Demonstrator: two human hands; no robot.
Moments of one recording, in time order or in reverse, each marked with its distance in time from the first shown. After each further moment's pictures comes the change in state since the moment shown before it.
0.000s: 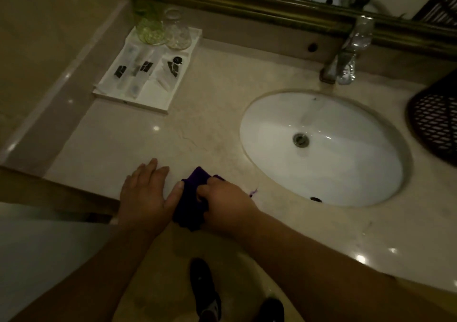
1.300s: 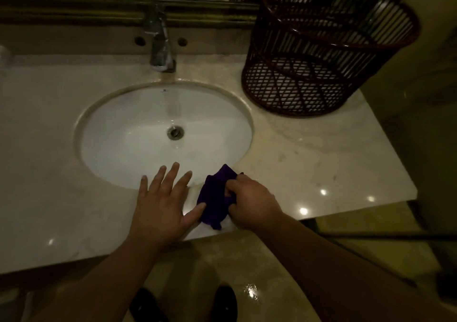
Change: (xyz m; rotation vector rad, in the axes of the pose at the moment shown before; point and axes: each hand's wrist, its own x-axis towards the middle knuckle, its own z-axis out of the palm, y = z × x) left_hand -0.048 0.321 0.096 0.078 -0.182 0.631; right_hand -0.288 0.219 -0.073 0.109 0.284 0.622
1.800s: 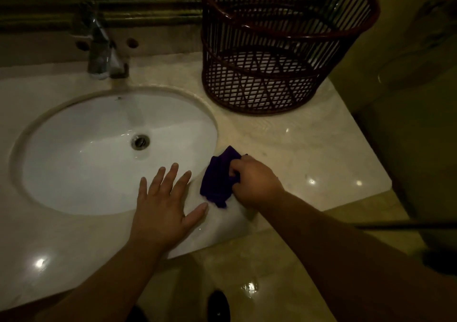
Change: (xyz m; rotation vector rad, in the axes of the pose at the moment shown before) left_hand 0.055 0.071 0.026 0.007 -0.018 0.056; right_hand 0.025 0.091 -0.055 -0.014 0.086 0.107
